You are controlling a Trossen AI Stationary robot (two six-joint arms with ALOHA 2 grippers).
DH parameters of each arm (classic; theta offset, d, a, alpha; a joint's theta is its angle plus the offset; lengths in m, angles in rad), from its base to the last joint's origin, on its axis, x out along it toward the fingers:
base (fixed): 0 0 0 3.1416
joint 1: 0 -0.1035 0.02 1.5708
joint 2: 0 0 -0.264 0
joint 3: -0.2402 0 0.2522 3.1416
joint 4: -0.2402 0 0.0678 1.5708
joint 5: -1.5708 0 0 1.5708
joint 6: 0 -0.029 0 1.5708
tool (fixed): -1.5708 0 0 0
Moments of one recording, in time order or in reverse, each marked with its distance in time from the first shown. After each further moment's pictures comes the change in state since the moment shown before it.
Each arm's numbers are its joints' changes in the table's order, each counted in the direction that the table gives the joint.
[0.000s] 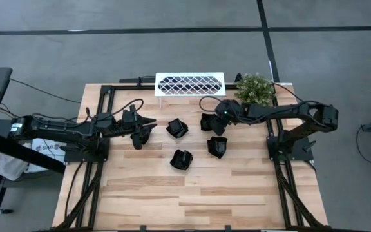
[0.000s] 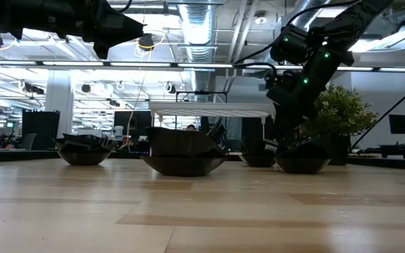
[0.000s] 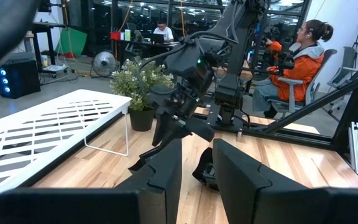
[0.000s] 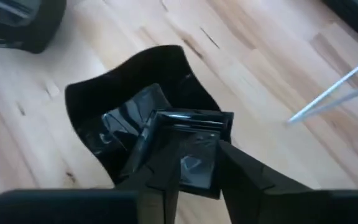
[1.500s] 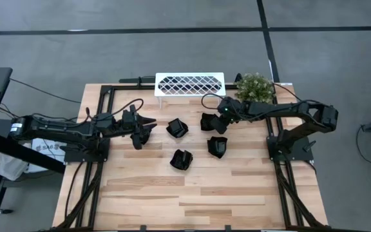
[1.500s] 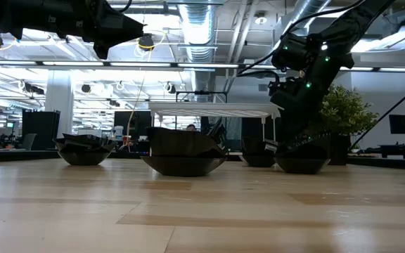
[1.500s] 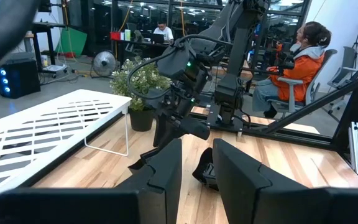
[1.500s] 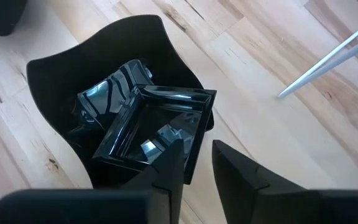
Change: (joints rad) left arm 0.000 0.000 0.000 0.000 0.000 0.000; right arm 0.053 0.008 0.000 -0.055 -0.053 -0.018
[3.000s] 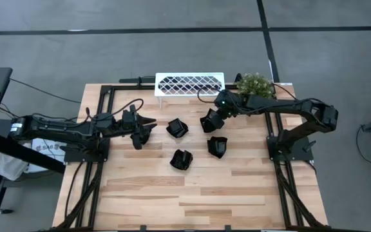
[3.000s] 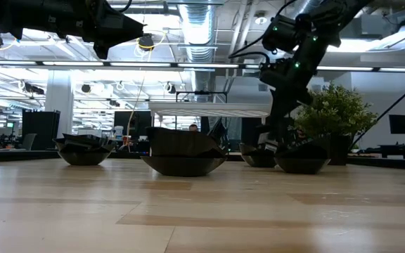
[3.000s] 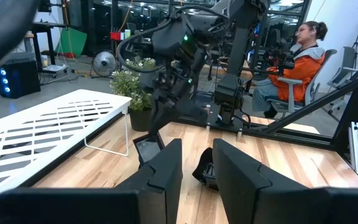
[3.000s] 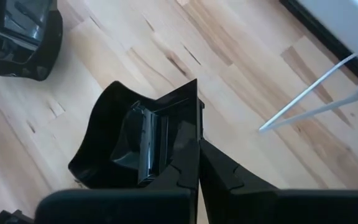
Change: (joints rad) left arm 0.000 0.000 0.000 0.000 0.000 0.000; right arm -0.005 0.000 -0.204 -0.199 0.023 0.019
